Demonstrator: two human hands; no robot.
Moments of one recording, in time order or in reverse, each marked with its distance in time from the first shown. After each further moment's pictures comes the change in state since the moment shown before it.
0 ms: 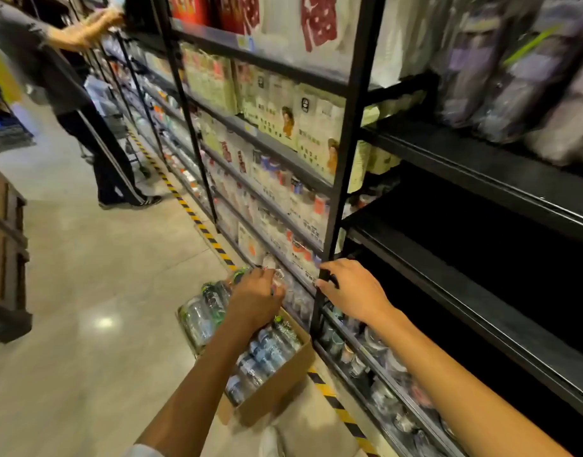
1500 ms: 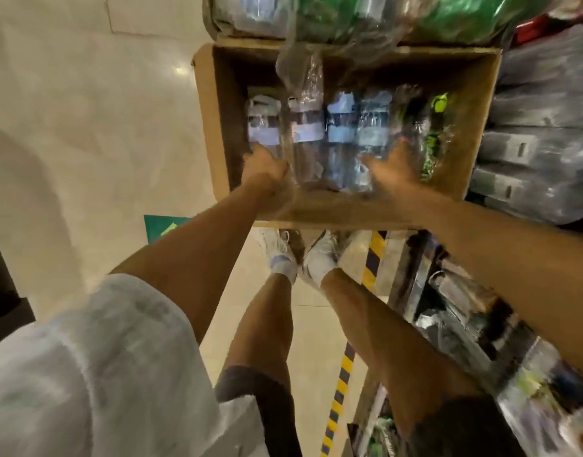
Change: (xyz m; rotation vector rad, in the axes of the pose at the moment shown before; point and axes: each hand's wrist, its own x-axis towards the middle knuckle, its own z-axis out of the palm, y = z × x) left_hand 0.167 -0.478 0.665 -0.812 -0.339 -1.458; right_hand 0.367 0.116 0.819 0.140 -0.853 0.465
